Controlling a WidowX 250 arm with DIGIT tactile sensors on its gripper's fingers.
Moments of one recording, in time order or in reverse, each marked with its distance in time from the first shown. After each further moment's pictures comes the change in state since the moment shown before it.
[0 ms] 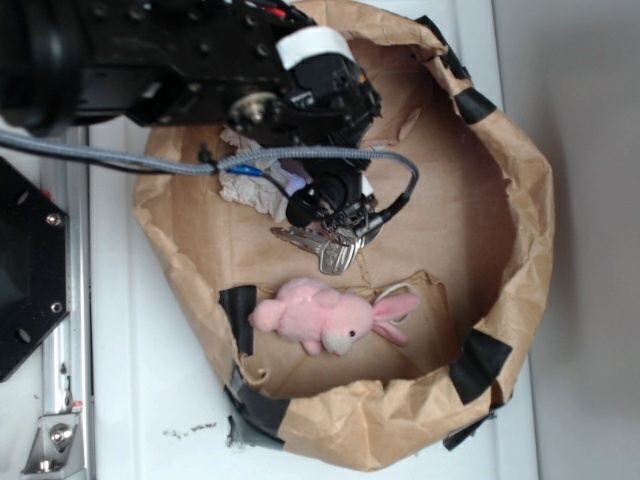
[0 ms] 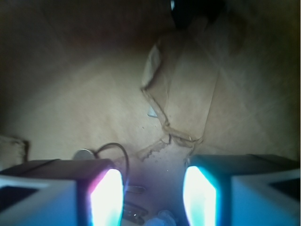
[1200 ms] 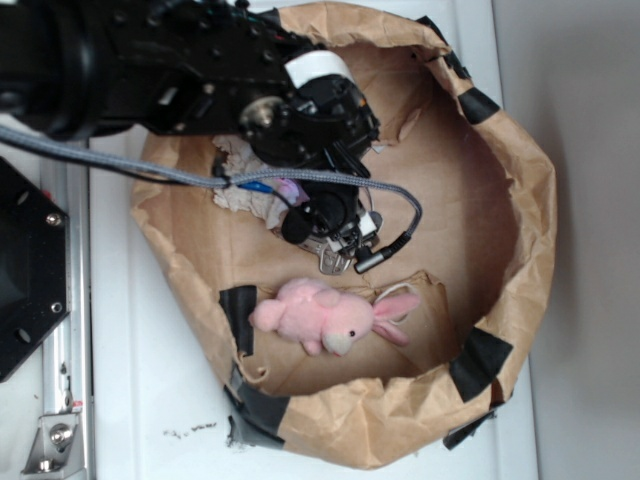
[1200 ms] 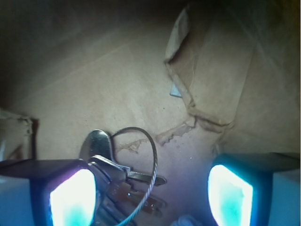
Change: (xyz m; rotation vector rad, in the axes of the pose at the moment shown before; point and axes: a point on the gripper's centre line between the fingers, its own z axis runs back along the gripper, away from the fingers) arm -0.010 -0.009 -0.013 -0.063 0.052 -0.018
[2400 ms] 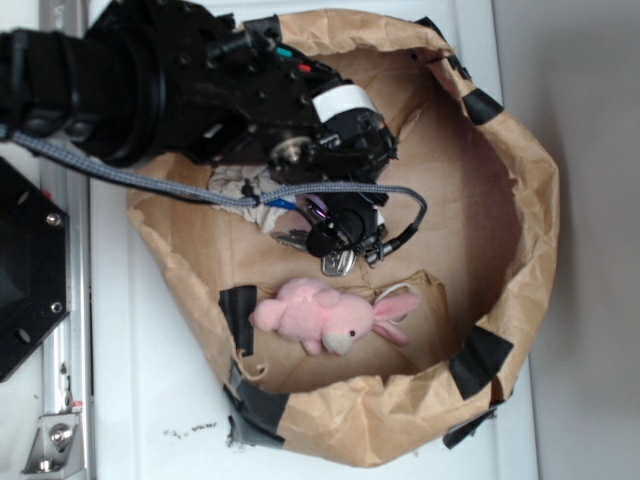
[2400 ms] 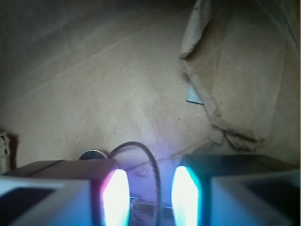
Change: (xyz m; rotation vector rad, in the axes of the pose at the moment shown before) arm 0.004 -0.012 -0.017 0.010 -0.025 -0.006
